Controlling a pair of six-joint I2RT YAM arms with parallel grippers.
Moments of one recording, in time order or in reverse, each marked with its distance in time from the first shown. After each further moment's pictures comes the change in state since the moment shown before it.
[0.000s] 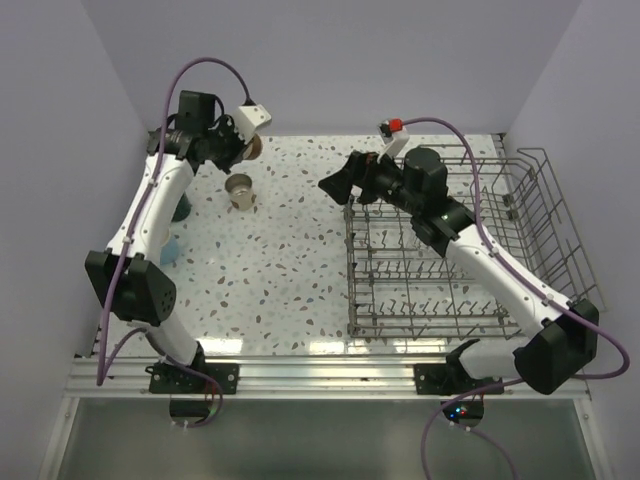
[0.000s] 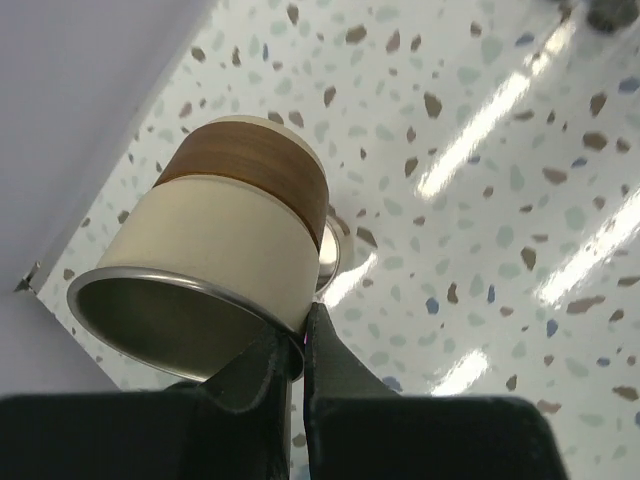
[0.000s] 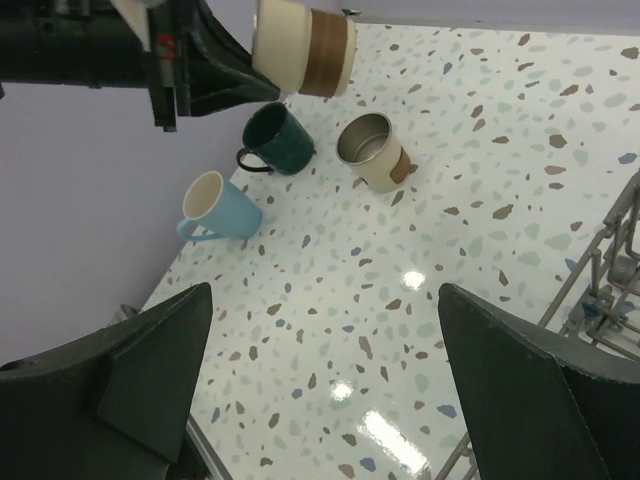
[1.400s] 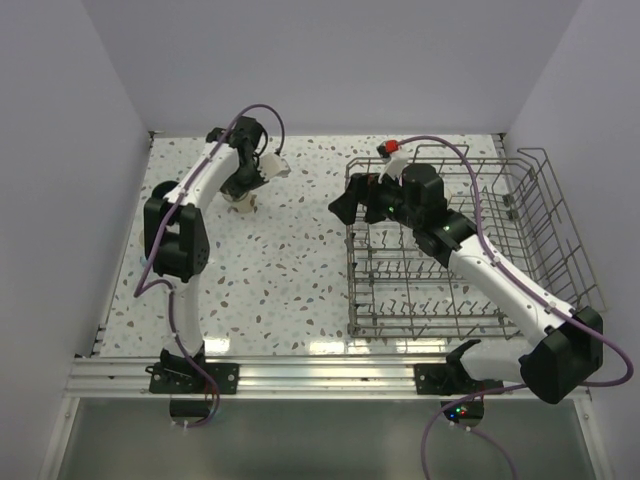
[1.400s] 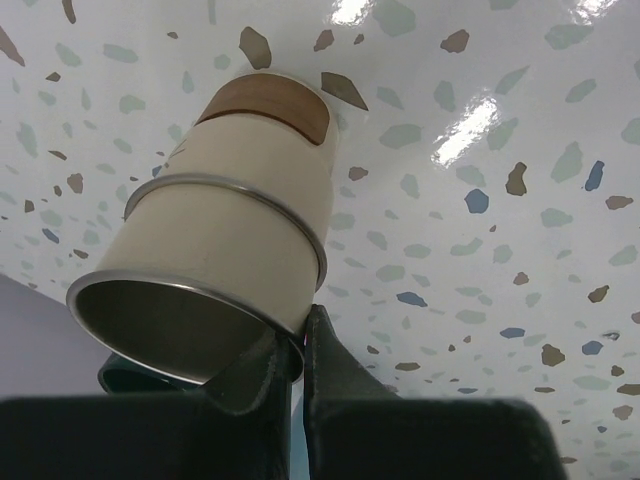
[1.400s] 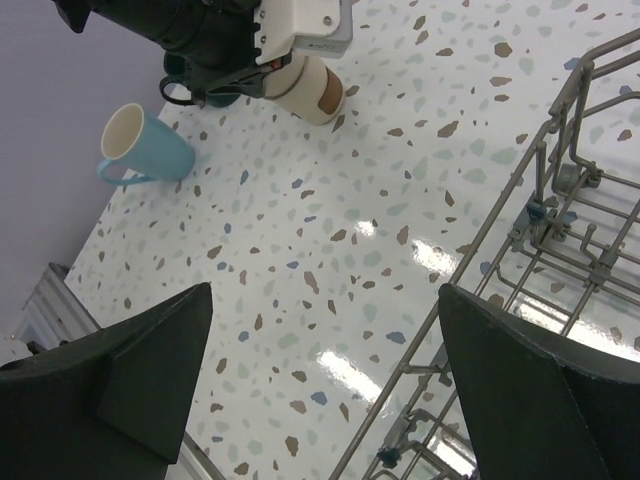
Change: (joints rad) left arm -0.076 0.442 0.153 -0.305 -0.400 0.163; right arm 0.001 -0.059 -0.109 -0.116 0.062 -0.092
